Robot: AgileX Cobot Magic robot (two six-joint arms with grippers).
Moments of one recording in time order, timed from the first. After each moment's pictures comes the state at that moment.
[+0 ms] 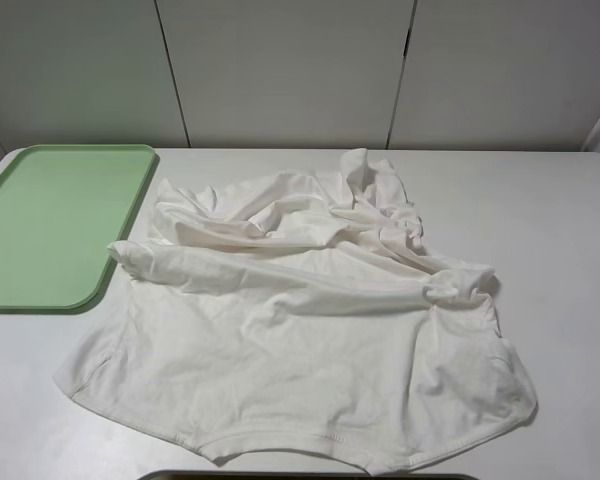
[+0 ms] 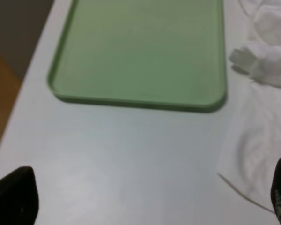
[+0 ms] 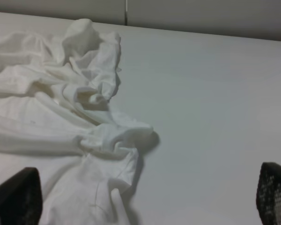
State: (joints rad) left arm 0.00 -0.01 -0.48 0.12 1.07 -0.11; right arm 0.00 -0.01 -0.50 0.11 1.03 -0.18
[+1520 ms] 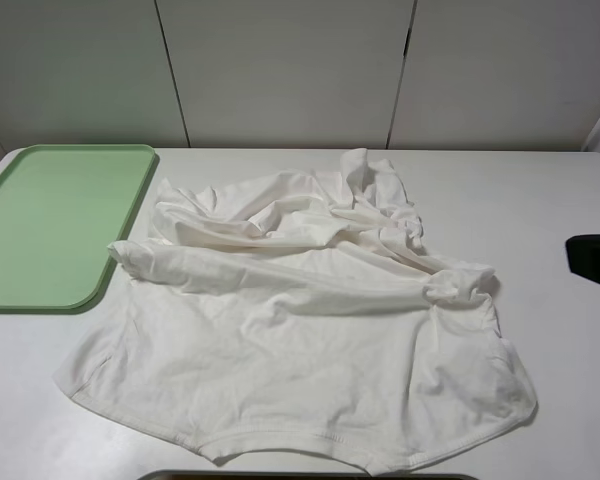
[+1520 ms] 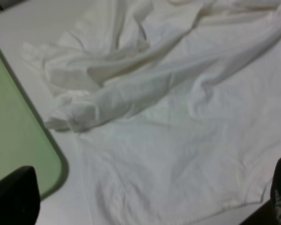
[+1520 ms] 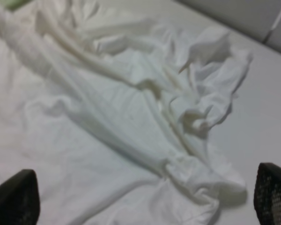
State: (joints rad) left arm -0.10 0.44 -0.67 -0.39 0.93 0.54; right arm 0.17 0.44 -0.62 0.38 0.86 -0.55
